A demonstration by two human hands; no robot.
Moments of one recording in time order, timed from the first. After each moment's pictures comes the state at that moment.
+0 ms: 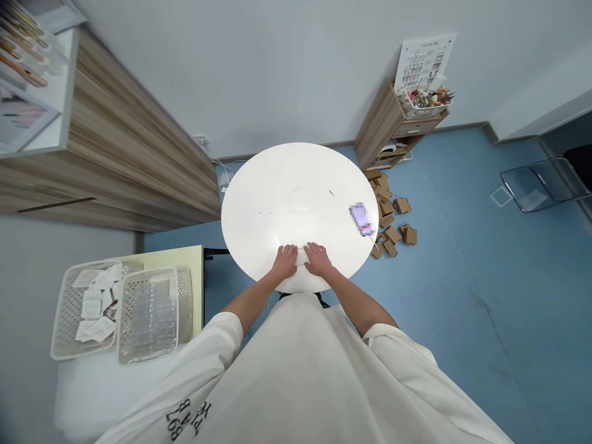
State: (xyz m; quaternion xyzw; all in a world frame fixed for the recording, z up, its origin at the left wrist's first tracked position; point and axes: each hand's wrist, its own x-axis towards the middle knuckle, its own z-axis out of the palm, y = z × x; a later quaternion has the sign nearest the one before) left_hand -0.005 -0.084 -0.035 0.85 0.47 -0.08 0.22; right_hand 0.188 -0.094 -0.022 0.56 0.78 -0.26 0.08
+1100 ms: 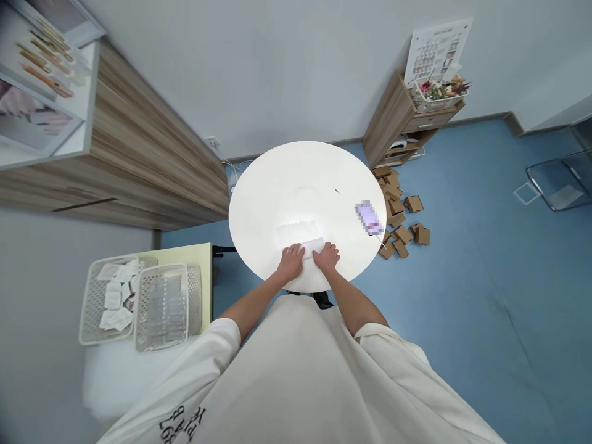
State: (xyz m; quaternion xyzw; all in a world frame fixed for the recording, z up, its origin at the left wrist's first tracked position) left_hand 0.000 -0.097 -0.026 0.84 0.49 -0.07 0.20; right_hand 0.178 -0.092 -0.047 0.81 0.51 -0.27 0.01
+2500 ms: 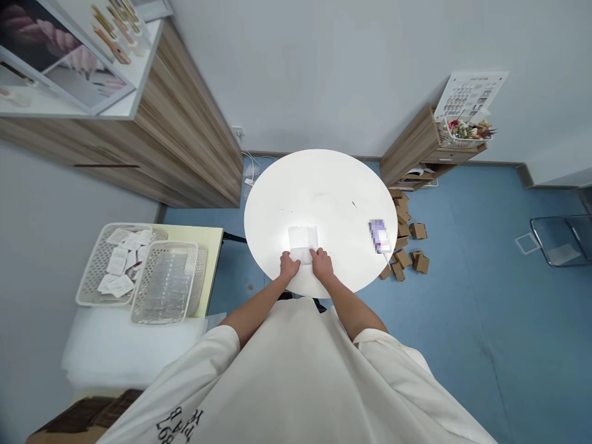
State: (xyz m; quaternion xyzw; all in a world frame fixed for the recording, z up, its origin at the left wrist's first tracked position) left_hand -0.016 -0.106 -0.031 0.37 0.80 0.11 0.47; right_hand 0.144 -0.088 -0.025 0.60 0.76 -0.23 0.11
